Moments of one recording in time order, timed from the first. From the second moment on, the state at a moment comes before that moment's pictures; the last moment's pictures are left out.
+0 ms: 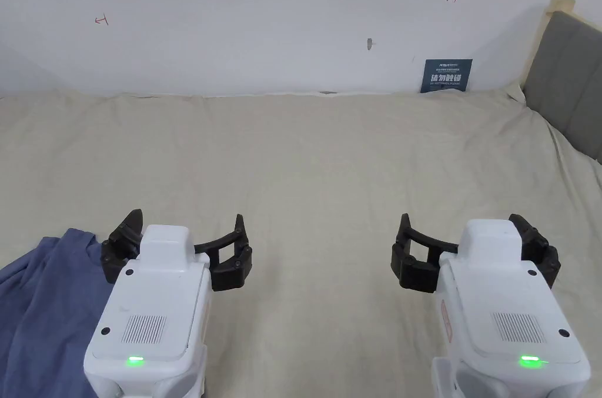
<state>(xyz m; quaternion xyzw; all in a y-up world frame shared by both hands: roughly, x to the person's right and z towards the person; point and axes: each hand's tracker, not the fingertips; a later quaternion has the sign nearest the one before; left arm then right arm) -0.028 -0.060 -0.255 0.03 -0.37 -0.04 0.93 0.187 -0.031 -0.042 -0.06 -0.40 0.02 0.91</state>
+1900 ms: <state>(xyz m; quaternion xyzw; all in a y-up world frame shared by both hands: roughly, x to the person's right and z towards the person) -0.293 -0.063 -0.313 -0.04 -0.11 -0.07 0.99 0.026 -0.044 -0.231 -0.09 -0.09 0.01 0.99</state>
